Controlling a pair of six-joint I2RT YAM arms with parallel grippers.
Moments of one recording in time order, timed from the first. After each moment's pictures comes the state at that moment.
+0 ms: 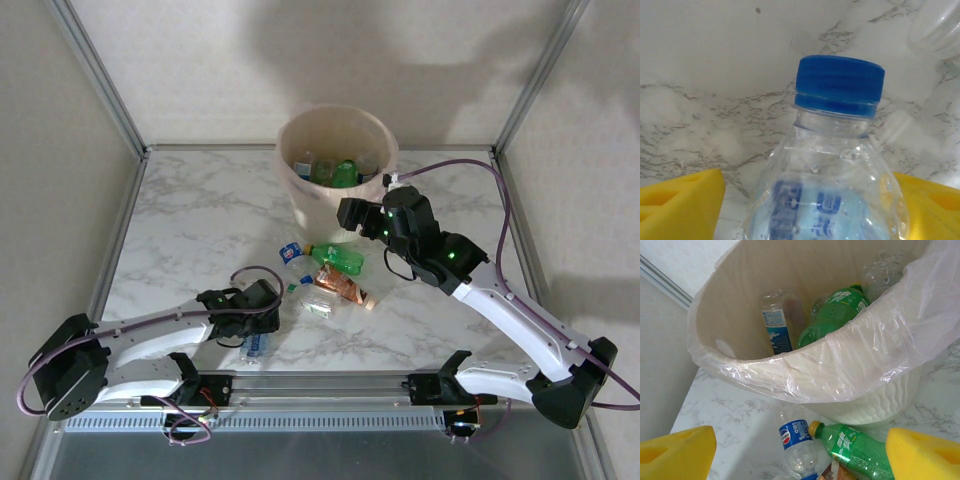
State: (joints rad) left arm -0.87 1.17 0.54 -0.64 -0.23 -1.00; right arm 0.79 1.14 1.19 -0.52 0.26 0.66
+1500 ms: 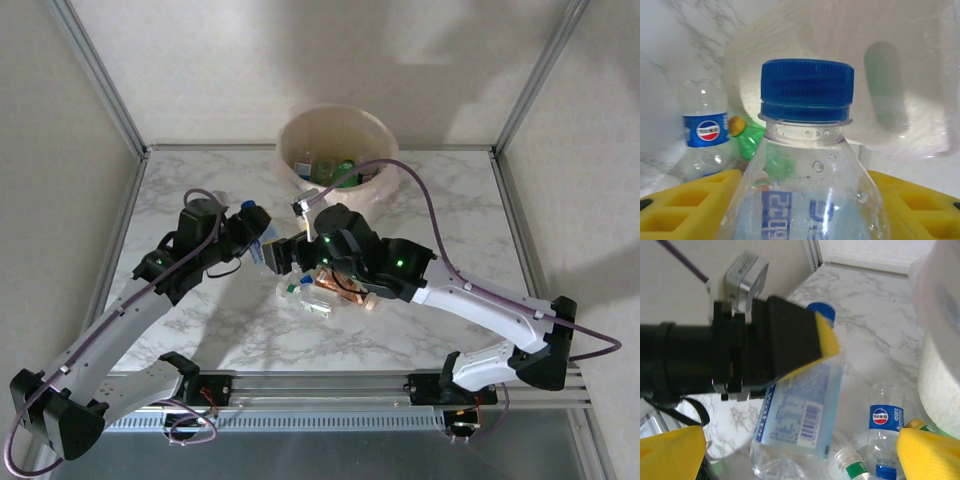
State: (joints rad) left arm -0.45 1.01 0.94 -0.43 0.10 -1.15; right arm 1.15 1.36 1.39 -0.49 0.19 0.42
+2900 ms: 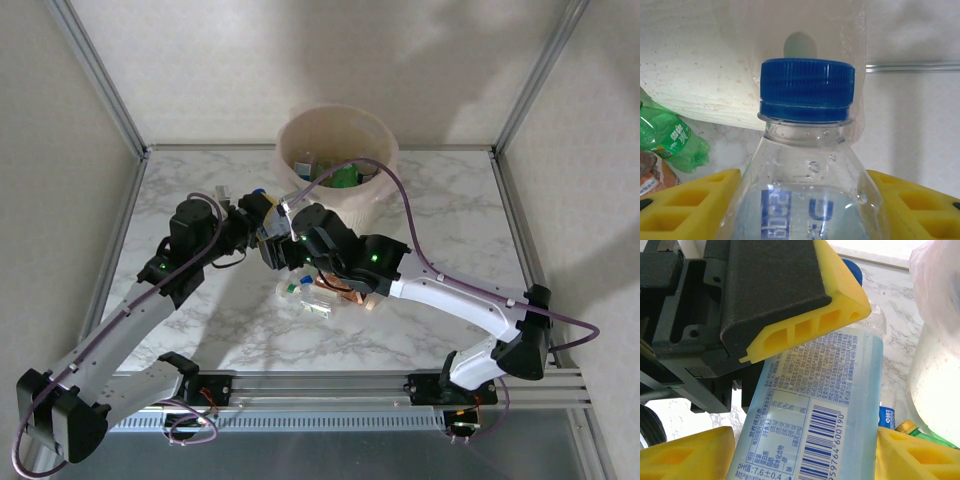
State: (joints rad) left arm -0.41 1.00 0.84 -0.09 0.30 -1.40; right arm 1.15 1.48 1.44 -0.49 0.24 0.40
